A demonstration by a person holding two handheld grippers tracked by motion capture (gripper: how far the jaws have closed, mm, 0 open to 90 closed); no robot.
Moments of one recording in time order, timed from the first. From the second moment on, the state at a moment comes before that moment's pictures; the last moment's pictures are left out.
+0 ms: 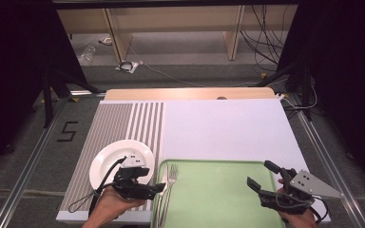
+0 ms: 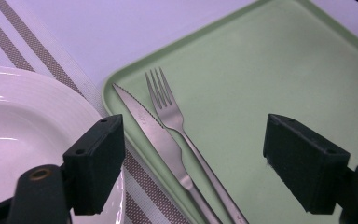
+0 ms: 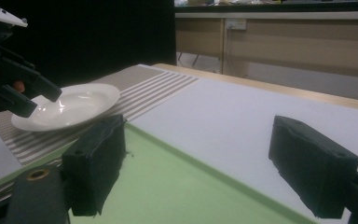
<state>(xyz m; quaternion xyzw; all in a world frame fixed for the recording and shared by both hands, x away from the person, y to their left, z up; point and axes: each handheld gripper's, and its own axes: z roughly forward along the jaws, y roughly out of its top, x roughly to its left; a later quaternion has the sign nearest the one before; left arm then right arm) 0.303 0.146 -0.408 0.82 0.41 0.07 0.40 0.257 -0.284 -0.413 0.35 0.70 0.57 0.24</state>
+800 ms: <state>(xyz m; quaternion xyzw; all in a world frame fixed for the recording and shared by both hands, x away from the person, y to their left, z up) 0.292 0.187 -0.407 0.75 0.49 0.08 0.44 0.258 -0.284 -0.413 0.35 0.70 0.57 0.24</state>
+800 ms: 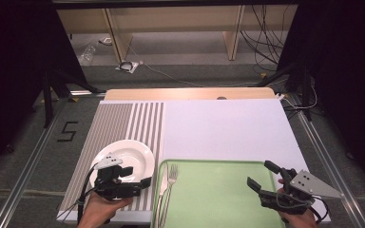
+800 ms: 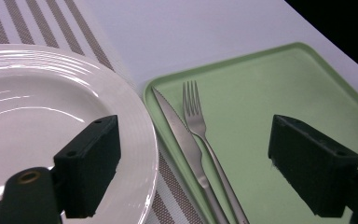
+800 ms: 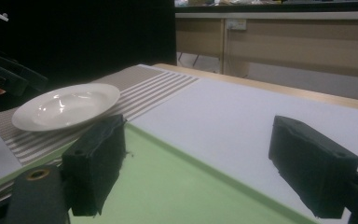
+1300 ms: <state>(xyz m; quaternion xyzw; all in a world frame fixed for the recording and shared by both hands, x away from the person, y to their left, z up) 0.287 0.210 -0.410 0.71 0.53 0.08 0.46 0.258 -0.284 -0.413 0.35 0.70 0.57 0.24</state>
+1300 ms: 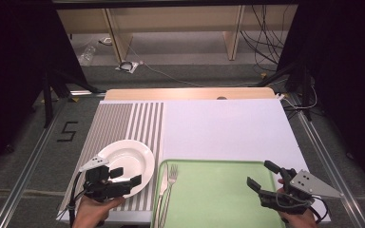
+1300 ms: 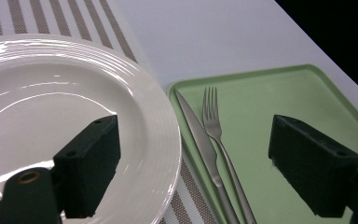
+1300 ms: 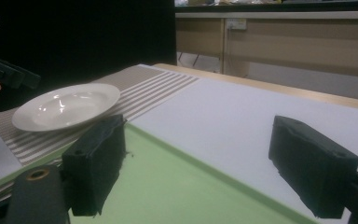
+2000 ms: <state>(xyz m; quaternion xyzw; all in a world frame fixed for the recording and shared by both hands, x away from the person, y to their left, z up) 0.277 0.247 -0.424 0.62 0.63 0.06 0.46 0.259 -0.283 -0.414 0.35 0.70 0.57 0.24</state>
